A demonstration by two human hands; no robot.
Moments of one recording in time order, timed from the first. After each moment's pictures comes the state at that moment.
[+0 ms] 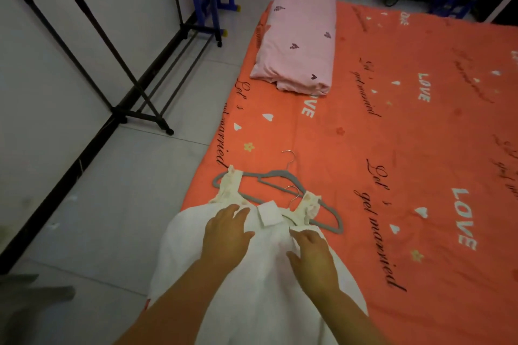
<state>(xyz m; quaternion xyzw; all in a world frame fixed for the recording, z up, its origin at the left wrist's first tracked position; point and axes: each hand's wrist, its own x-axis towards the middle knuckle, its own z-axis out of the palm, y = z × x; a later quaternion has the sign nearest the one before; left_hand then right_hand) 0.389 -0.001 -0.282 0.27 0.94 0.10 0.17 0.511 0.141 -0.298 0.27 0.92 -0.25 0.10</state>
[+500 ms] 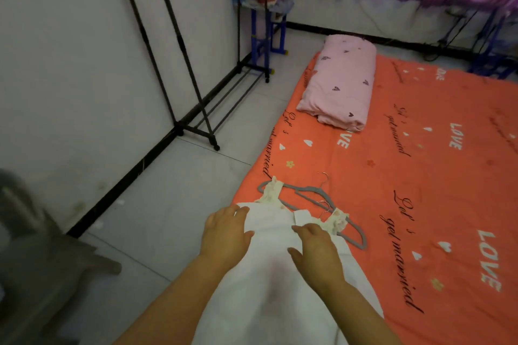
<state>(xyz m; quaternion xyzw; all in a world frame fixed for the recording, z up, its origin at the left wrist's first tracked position) 0.440 -0.118 -0.169 0.22 0.97 0.08 0.07 0.525 0.055 -0.187 0.13 0.97 -0.20 0.07</state>
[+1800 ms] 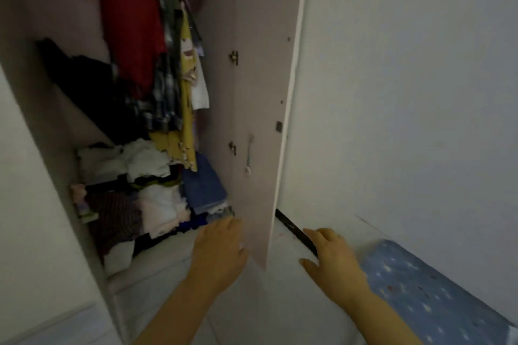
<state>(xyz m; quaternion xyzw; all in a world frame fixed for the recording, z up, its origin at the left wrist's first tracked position) 1.211 -0.811 -0.006 -0.70 0.69 -0.05 -0.19 0.994 -0.846 0.005 -0.83 0.55 -0.10 0.06</state>
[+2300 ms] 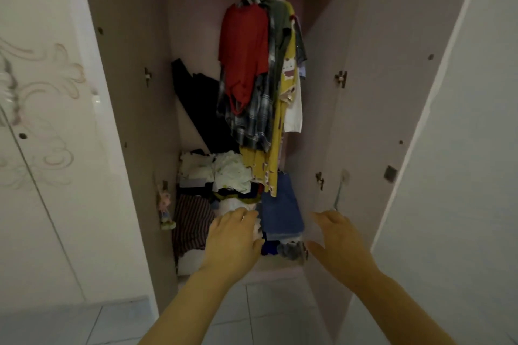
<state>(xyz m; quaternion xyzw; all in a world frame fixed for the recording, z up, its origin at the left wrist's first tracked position) 1.341 -0.921 0.021 -0.82 0.54 -0.11 -0.18 1.171 -1.043 0.039 -0.92 0.34 -0.15 0.08</state>
